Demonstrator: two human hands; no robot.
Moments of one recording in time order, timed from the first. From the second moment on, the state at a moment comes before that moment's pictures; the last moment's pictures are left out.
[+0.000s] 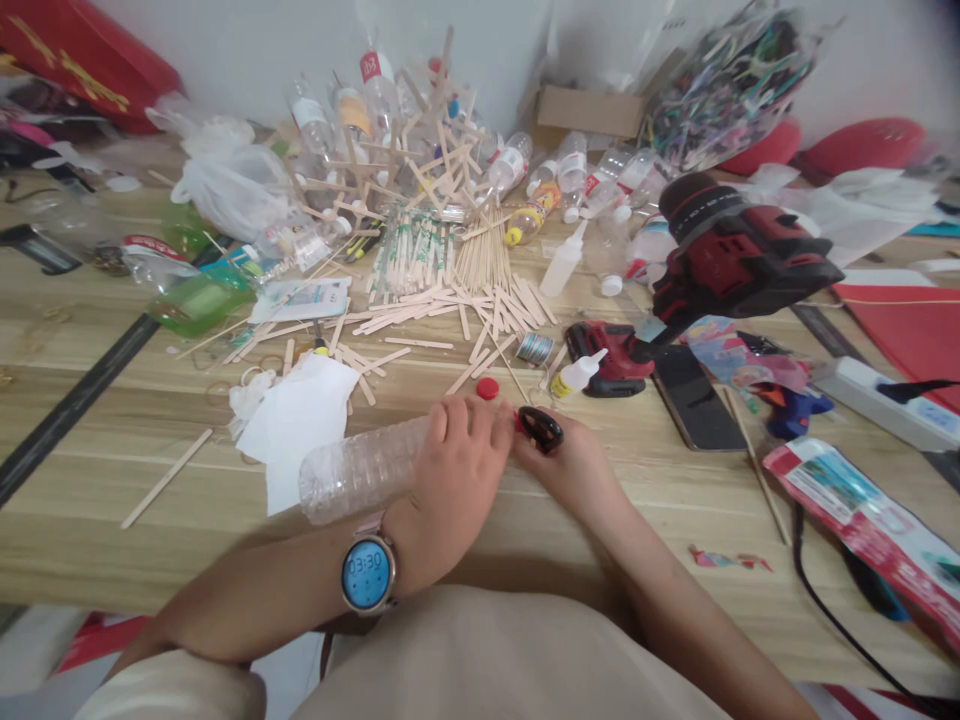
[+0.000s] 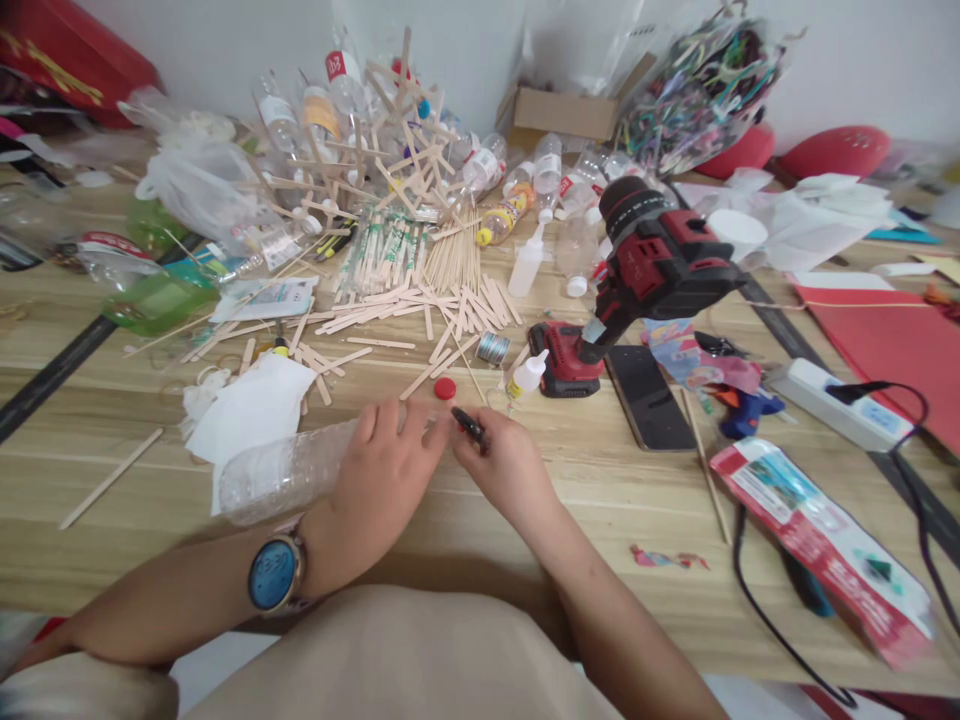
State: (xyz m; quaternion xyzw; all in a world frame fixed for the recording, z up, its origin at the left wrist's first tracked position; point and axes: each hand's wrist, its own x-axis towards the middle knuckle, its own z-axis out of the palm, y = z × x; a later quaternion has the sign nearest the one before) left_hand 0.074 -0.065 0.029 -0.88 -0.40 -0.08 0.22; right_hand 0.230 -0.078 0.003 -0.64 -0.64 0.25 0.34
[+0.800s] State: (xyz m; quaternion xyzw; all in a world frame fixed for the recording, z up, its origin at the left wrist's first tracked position) left_hand 0.070 -0.065 0.030 -0.90 -0.40 -0.07 0.15; right_hand 0.232 -0.088 -0.010 -0.62 -0.70 0.05 0.37
